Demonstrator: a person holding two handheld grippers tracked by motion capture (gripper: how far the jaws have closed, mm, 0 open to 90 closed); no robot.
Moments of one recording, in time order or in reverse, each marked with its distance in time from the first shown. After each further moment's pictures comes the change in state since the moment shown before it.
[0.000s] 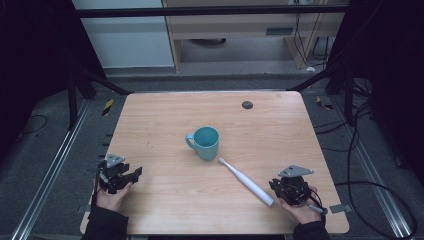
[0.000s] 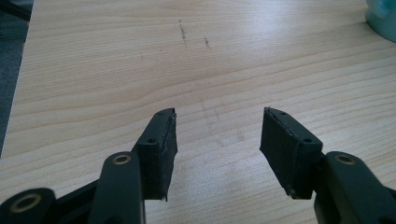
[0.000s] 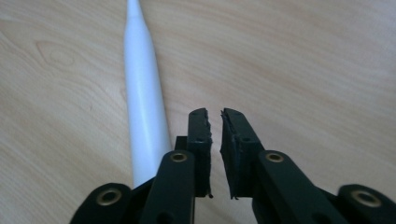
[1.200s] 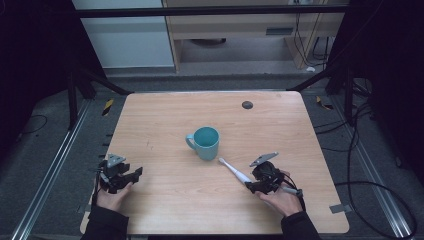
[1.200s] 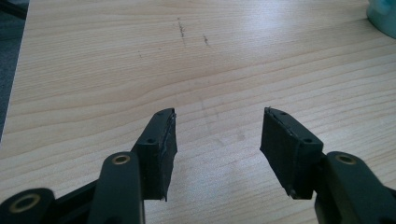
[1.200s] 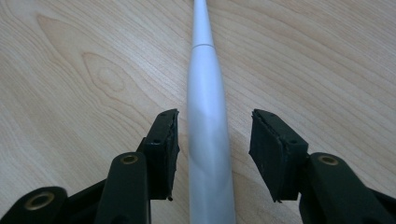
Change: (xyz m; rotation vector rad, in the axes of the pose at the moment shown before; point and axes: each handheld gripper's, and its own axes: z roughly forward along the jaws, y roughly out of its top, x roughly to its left) left arm 0.000 0.000 0.002 0.009 -0.004 0.006; right arm 0.031 0.051 0.044 0.187 0.135 -0.103
